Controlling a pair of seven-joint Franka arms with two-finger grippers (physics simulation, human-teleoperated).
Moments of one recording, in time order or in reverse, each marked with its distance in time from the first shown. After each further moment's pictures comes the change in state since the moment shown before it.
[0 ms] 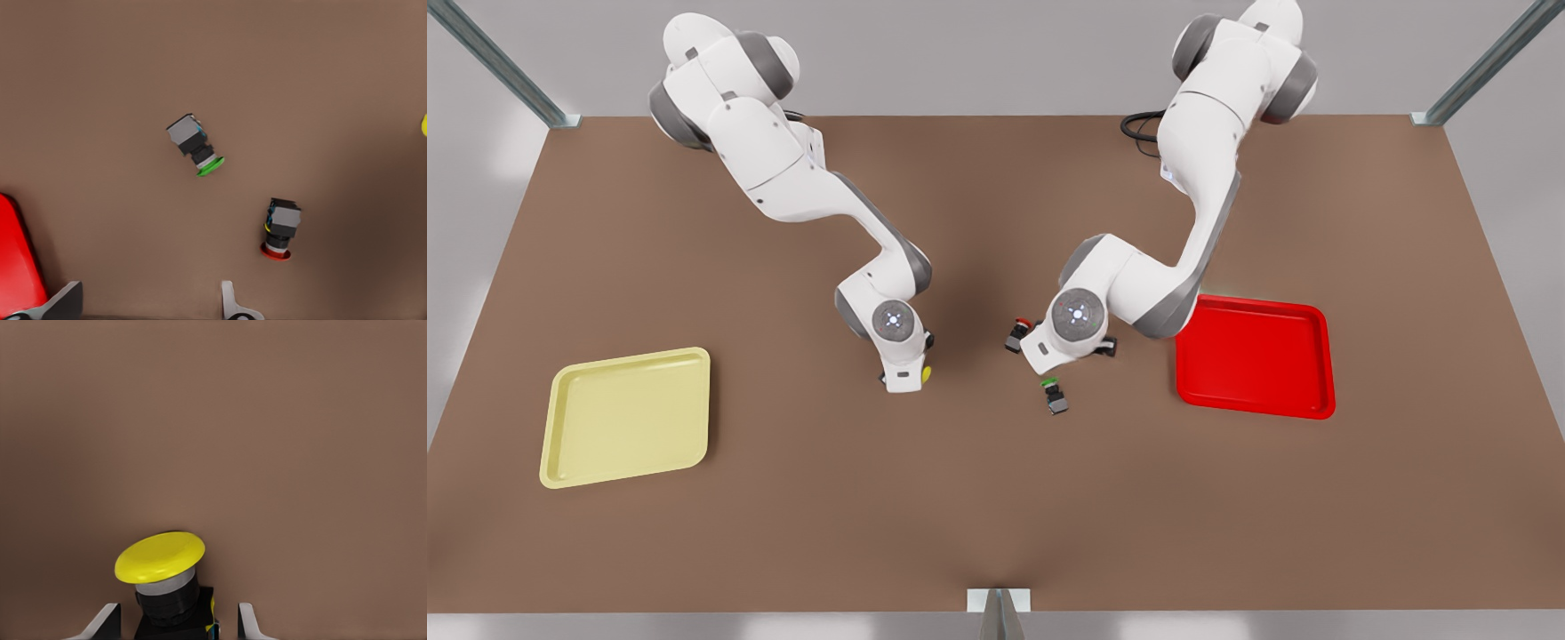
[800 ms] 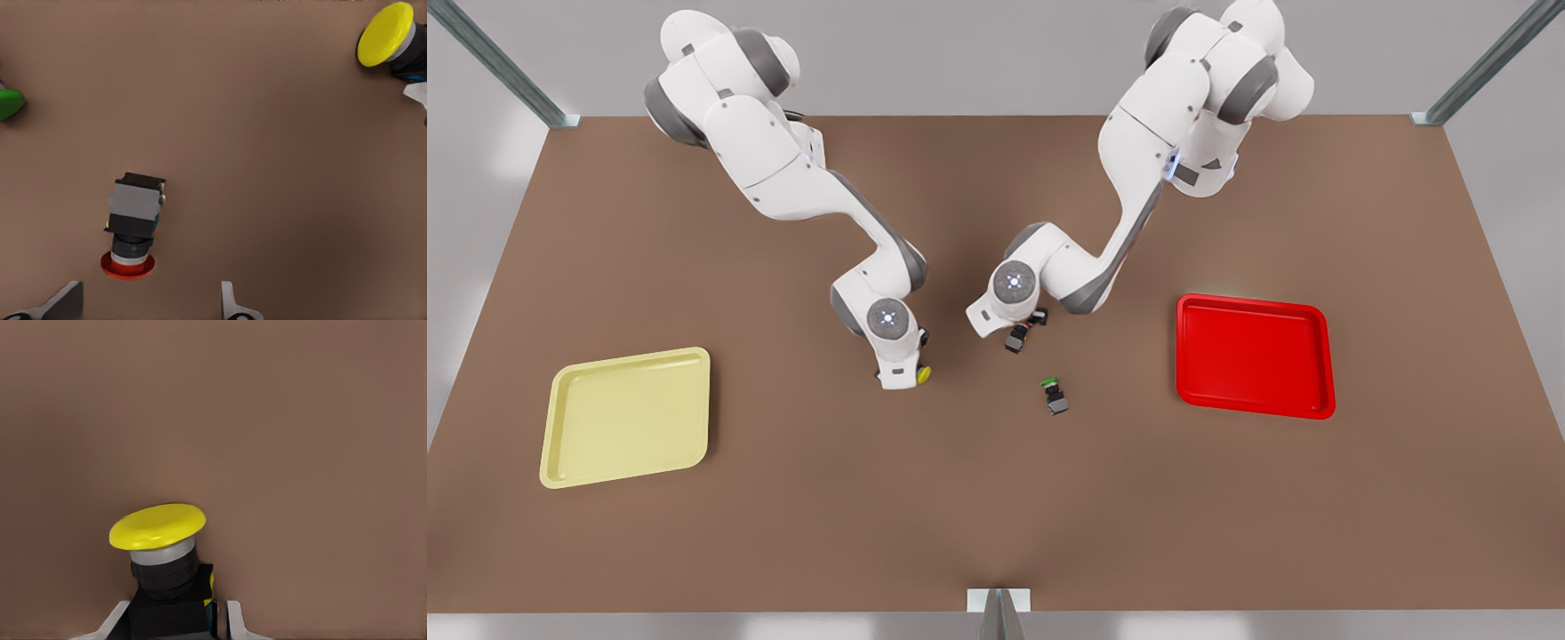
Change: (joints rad) left arm -0.162 0.054 -0.024 -0.283 -0.129 0.430 -0.116; right arm -0.015 -0.021 0.002 -0.051 0.000 0.013 -0.011
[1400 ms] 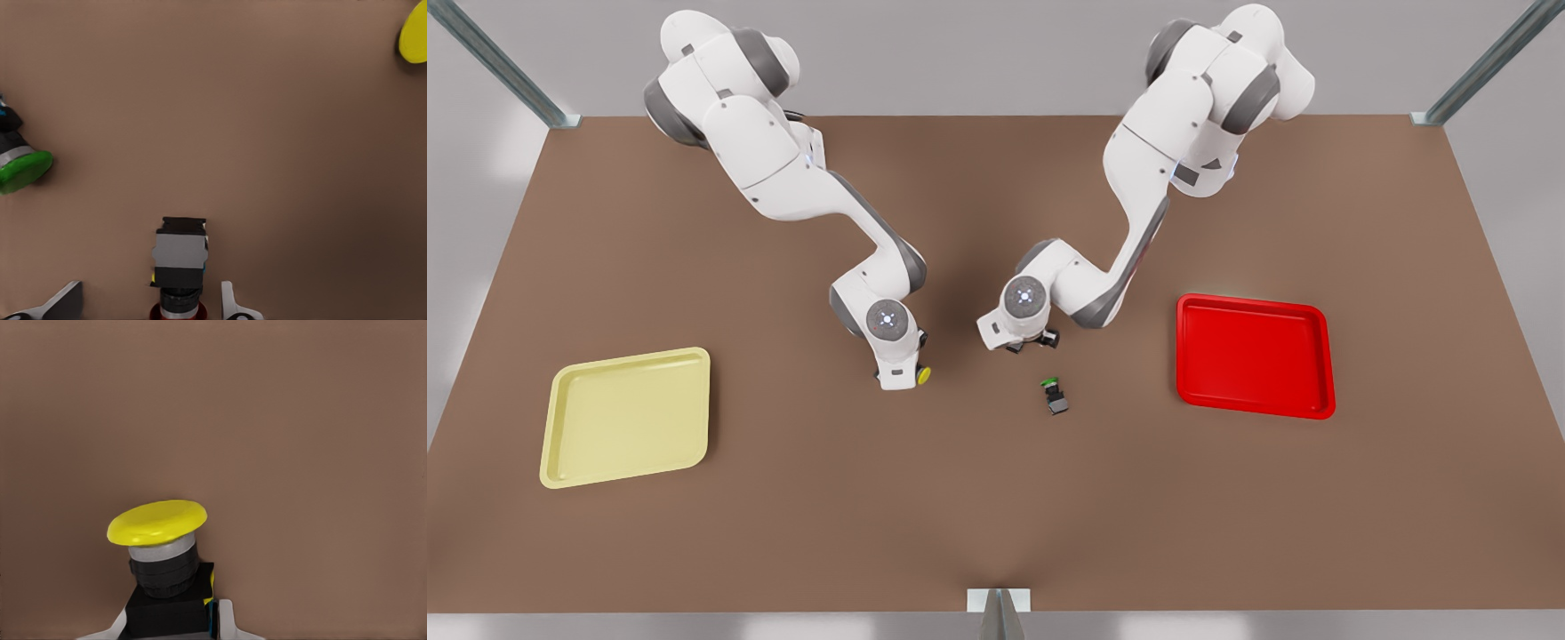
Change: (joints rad) left arm 0.053 0.029 0.004 -0.011 0.083 0.051 0.127; right arm 0.000 -0.009 0.000 0.006 0.002 -0.016 -0.002
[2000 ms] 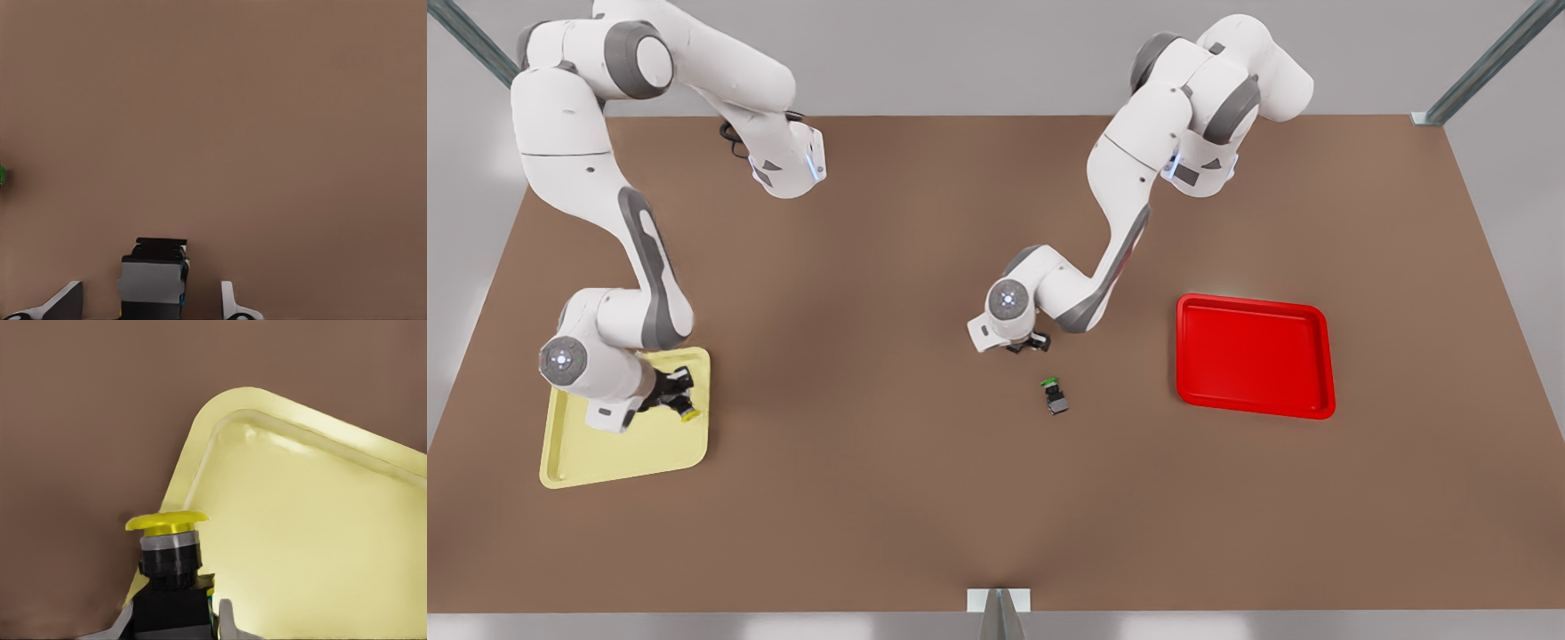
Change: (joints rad) left arm -0.069 0.080 0.041 0.057 0.011 0.024 -0.024; right arm -0.768 -0.124 -0.001 -0.005 -0.013 -0.088 -0.416
